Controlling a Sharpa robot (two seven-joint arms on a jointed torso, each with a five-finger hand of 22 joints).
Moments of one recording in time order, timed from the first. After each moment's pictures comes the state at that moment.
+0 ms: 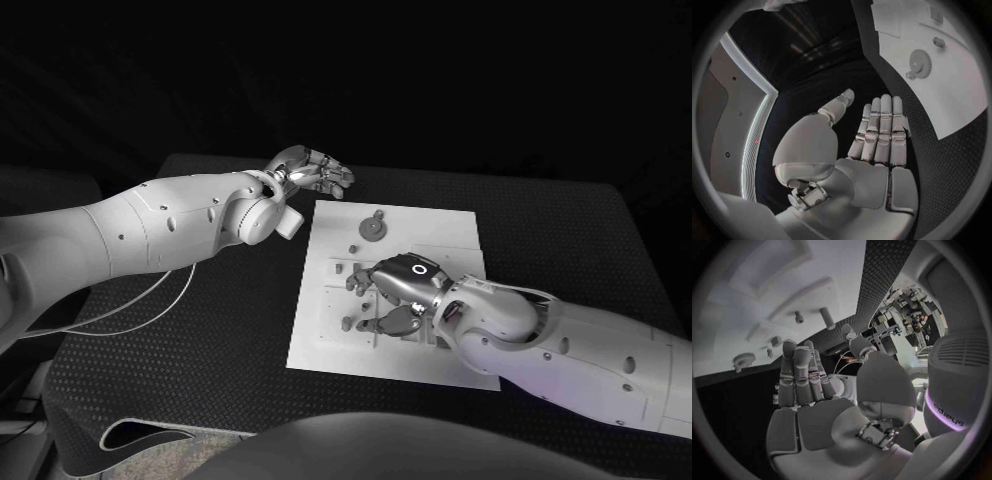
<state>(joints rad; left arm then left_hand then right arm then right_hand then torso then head) 1.21 -0.75 -0.10 1.19 -0.32 -0.22 0.25 1.07 -0.10 0.51 -0.28 0.05 0.87 0.18 0.30 0.51 1.16 0.13 0.08 0.26 0.94 0.09 0.59 0.48 0.03 0.95 -0.01 0.07 1.00 1.09 -0.57 -0.19 1.54 -1.71 -0.42 0.05 1.01 -0.24 0.53 -0.25 0.05 0.76 0.15 0.24 0.48 1.08 0.13 0.08 0.28 1.14 0.02 1.21 0.70 0.25 0.99 0.07 0.74 1.31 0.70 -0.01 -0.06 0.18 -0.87</state>
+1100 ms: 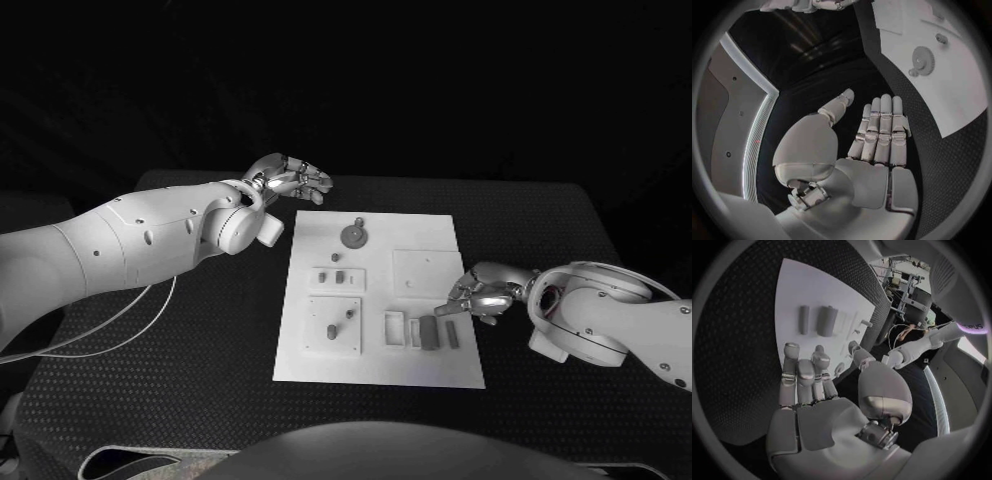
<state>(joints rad) 1.21 -0.74 -0.10 1.16 -0.32 -0.22 0.25 1.07 -0.10 0.50 -0.28 0.05 0.85 0.18 0.30 0.50 1.16 0.13 0.08 0.26 0.95 0.09 0.58 0.50 0.03 0.95 -0.01 0.07 0.99 1.18 -0.91 -0.20 1.63 -1.10 -0.04 -0.29 0.77 -0.09 0.41 -0.12 0.05 0.90 0.10 0.35 0.62 1.09 0.02 1.10 1.17 1.13 -0.09 1.54 0.87 0.25 1.05 0.01 0.86 1.31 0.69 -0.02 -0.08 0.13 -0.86</state>
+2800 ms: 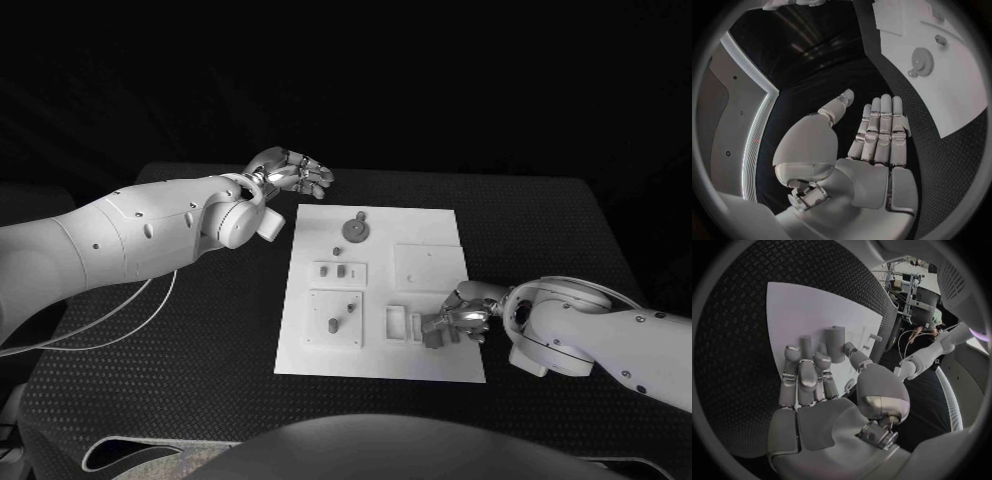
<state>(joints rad) 1.21 -0.75 -0.10 1.17 -0.31 -0.21 0.25 1.06 -0.09 0.50 -0.28 0.05 0.85 0.18 0.30 0.50 1.16 0.13 0.08 0.26 0.95 0.09 0.58 0.50 0.03 0.95 -0.01 0.07 0.99 1.12 -0.84 -0.22 1.61 -1.09 -0.04 -0.40 0.78 0.05 0.54 -0.22 0.05 0.99 0.05 0.32 0.62 1.10 -0.03 1.14 1.12 1.22 -0.11 1.56 0.95 0.25 1.07 -0.01 0.91 1.31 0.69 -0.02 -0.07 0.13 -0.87</state>
